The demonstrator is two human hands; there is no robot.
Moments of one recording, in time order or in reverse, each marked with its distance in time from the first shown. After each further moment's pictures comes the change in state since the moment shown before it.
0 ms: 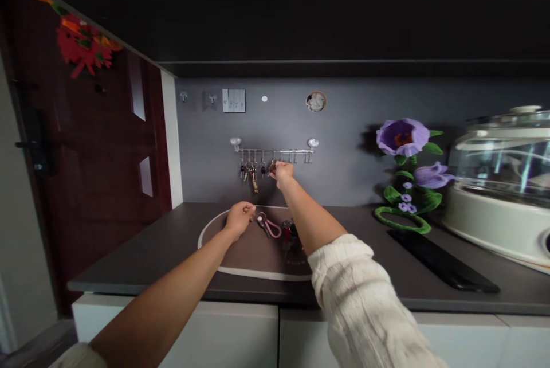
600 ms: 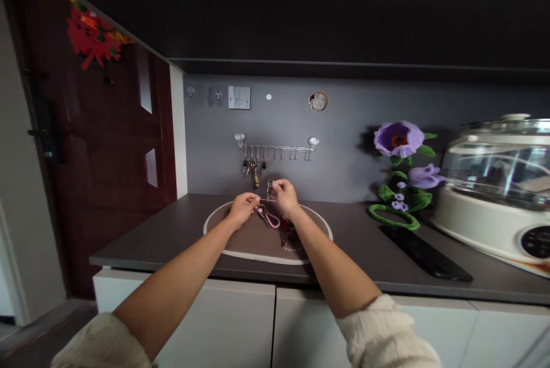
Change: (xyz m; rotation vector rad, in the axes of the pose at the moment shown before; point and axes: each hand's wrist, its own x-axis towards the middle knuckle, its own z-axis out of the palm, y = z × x) left_hand -0.013 0.024 -0.005 -0.240 -0.081 -0.035; right_hand -0.071 0.040 -0.051 -0.157 -0.258 -0.118
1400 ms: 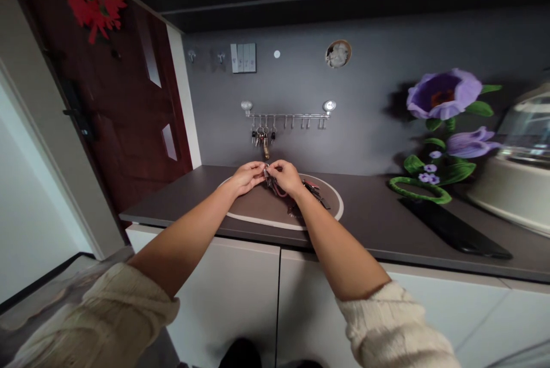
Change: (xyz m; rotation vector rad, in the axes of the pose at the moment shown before) left_hand 0.001 0.004 -0.016 -0.628 -0.180 -0.232; right_hand -0.010 0.025 0.003 -0.417 -0.251 -0.246
